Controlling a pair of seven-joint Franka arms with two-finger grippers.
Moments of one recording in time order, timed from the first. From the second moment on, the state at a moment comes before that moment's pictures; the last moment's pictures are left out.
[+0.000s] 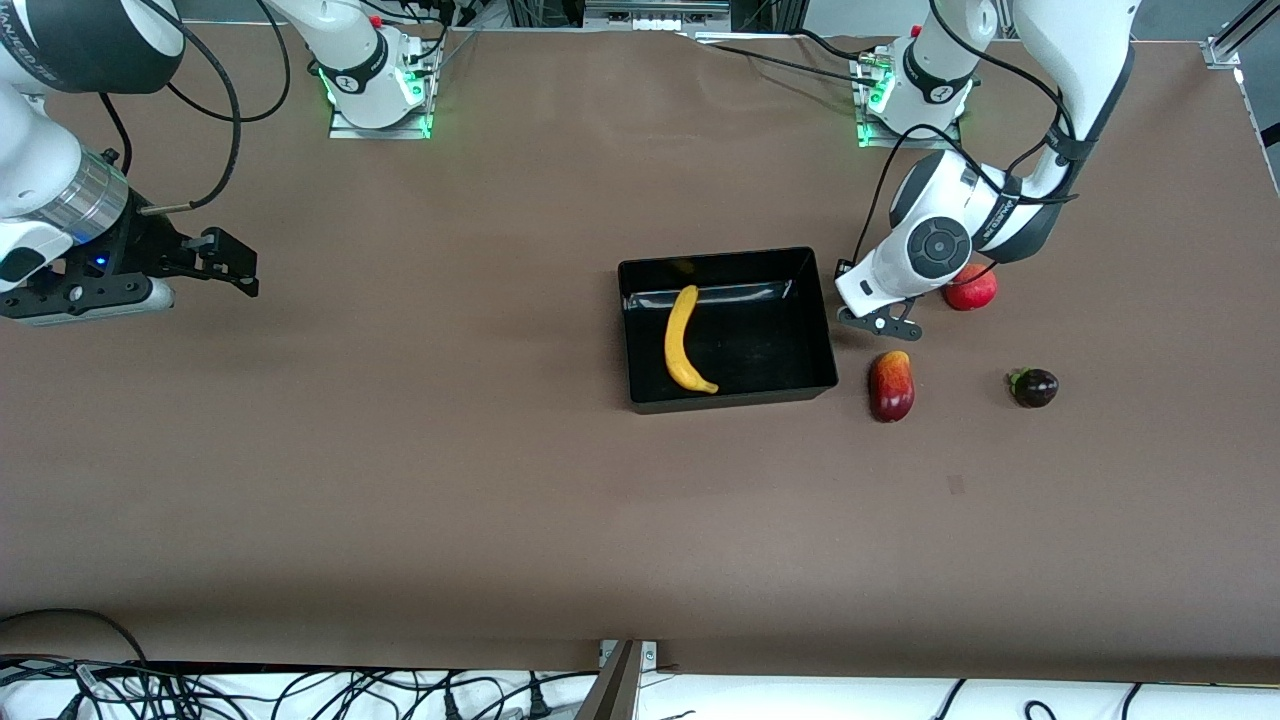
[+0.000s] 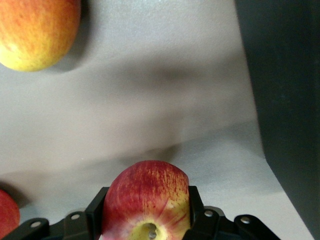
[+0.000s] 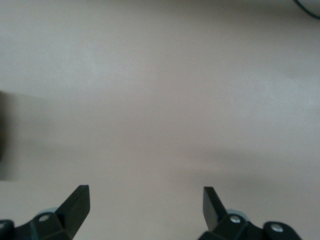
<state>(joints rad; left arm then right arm) 0.10 0.29 -0.42 -2.33 0.12 2.27 -0.18 0.10 0.06 0.00 -1.68 0.00 1.78 -0.05</state>
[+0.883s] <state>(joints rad) -0.03 0.30 -0.44 -1.81 0.02 1.92 -0.42 0.10 0.06 0.00 -1.68 0.00 1.78 -0.05</state>
